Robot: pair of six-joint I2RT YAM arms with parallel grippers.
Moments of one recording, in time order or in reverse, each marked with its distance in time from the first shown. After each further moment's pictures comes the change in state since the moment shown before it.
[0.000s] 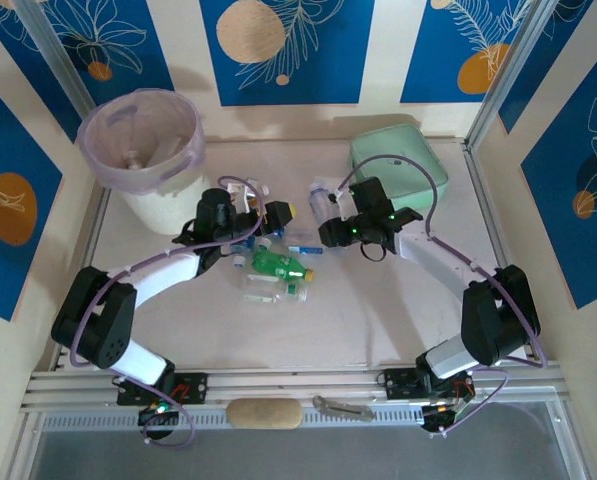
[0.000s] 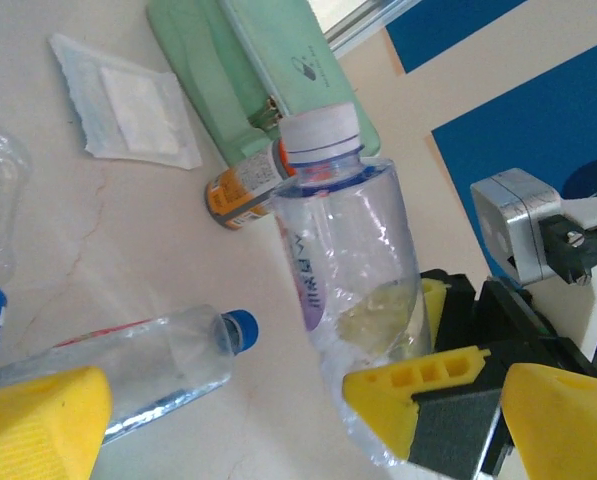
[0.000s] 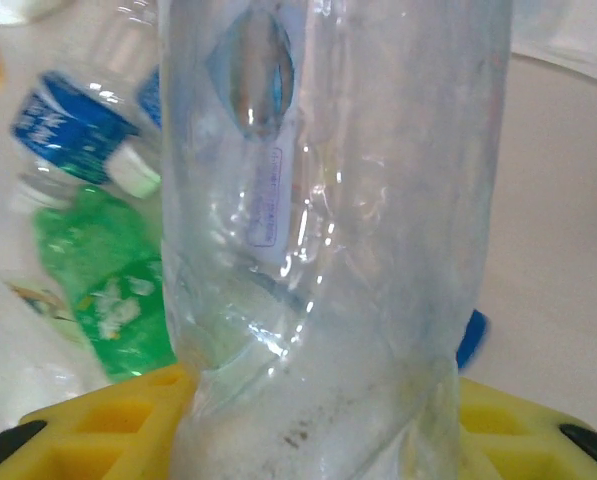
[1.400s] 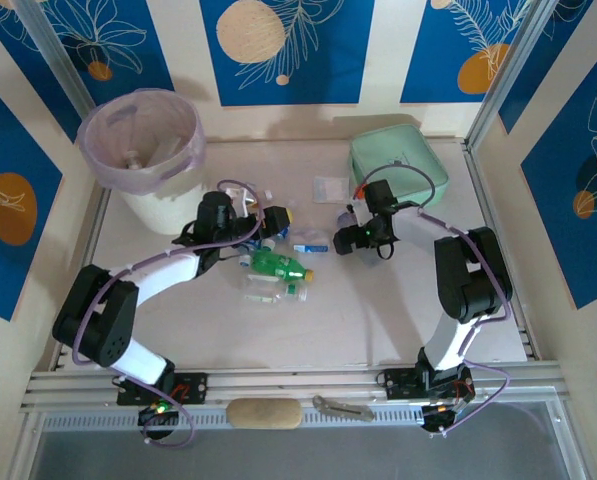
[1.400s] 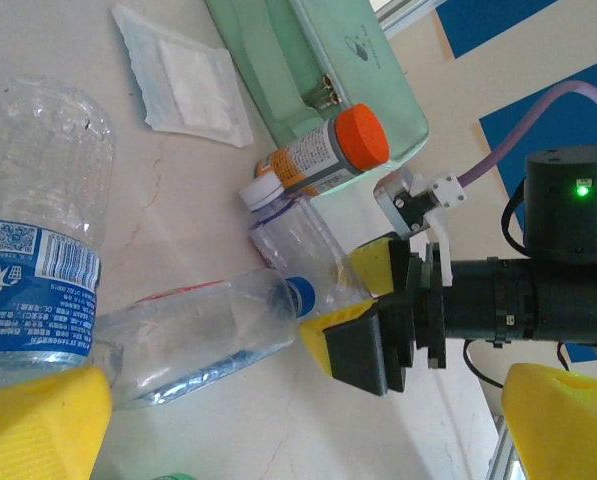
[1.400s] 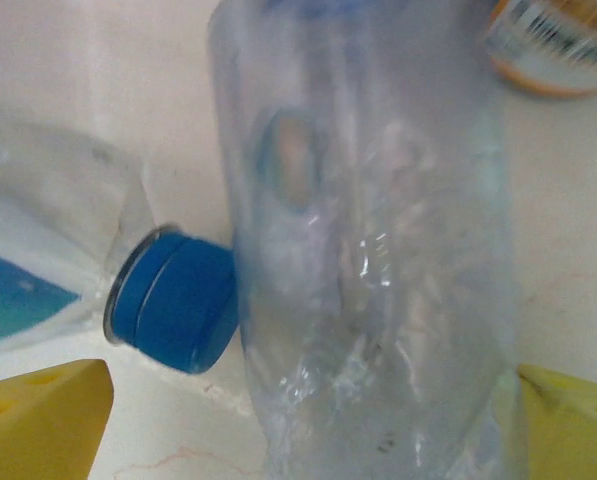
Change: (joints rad) left arm 0.014 0.025 -0.017 -0.051 -0.022 0.034; right arm -0.185 0.269 0.013 -0.066 0.092 -0.157
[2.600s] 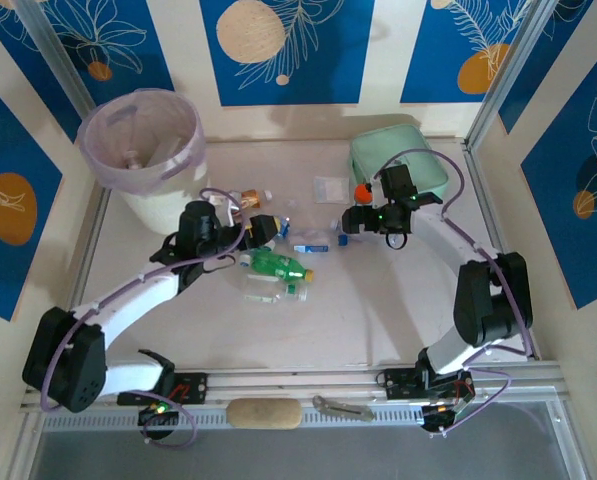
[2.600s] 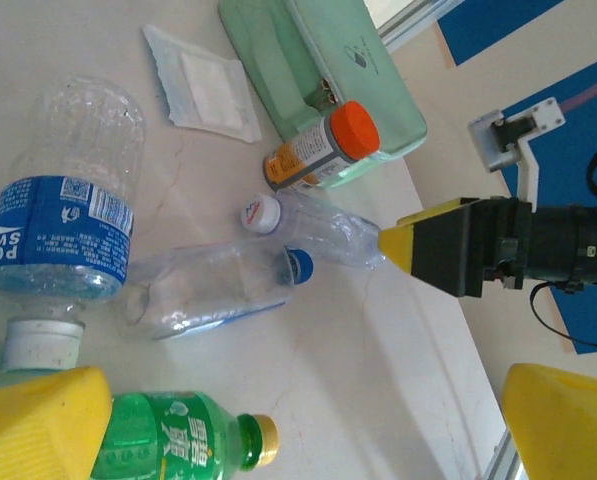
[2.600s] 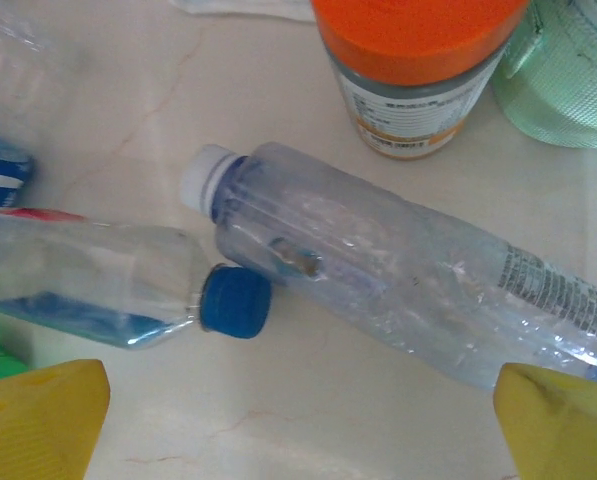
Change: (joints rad) left arm 0.003 -0.249 -0.086 -0.160 -0.069 0.026; right arm -0.064 -0.157 0.072 -0.092 -0.008 0.162
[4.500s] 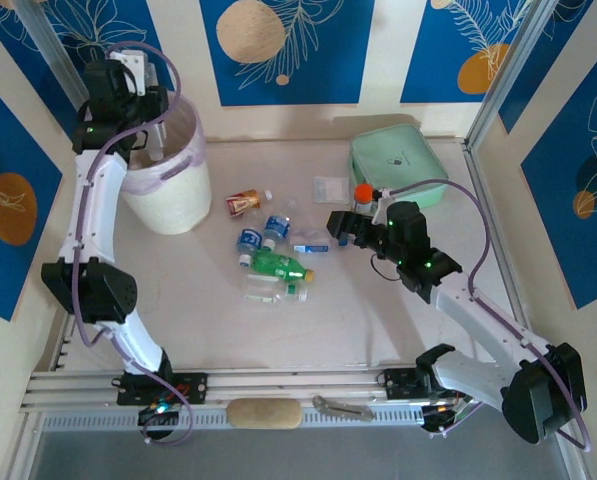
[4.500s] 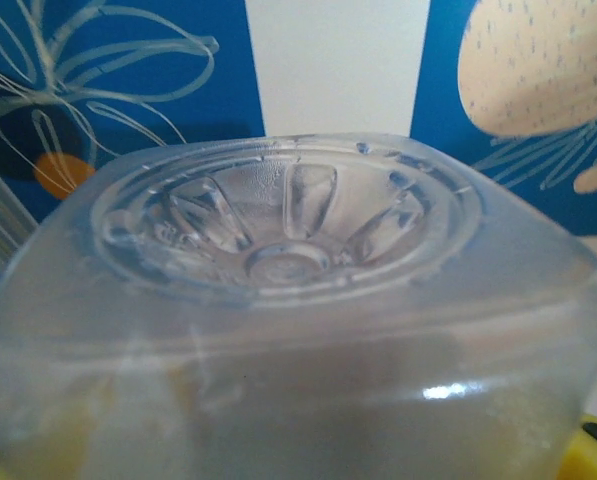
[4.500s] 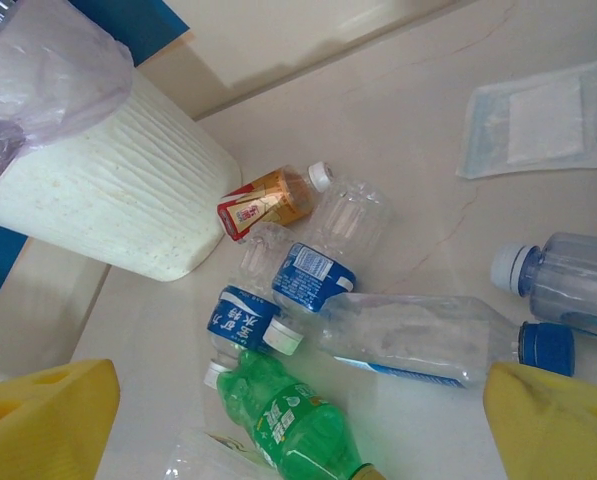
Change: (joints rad) left arm 0.470 0.508 1.321 -0.780 -0.422 0.782; right arm 0.237 -0.554 -0.409 0.510 0.013 0.486
